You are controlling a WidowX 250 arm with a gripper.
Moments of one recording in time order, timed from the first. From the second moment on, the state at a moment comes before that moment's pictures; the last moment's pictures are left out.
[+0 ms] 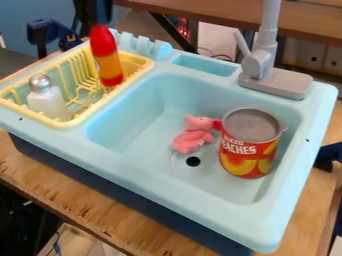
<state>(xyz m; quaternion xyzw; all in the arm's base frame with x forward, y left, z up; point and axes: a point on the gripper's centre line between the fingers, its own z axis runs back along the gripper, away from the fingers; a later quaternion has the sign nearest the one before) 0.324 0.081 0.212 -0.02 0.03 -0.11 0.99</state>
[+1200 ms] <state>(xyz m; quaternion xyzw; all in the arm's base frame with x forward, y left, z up) 0.332 0.071 0.200 -0.05 0.04 -0.08 0.99</state>
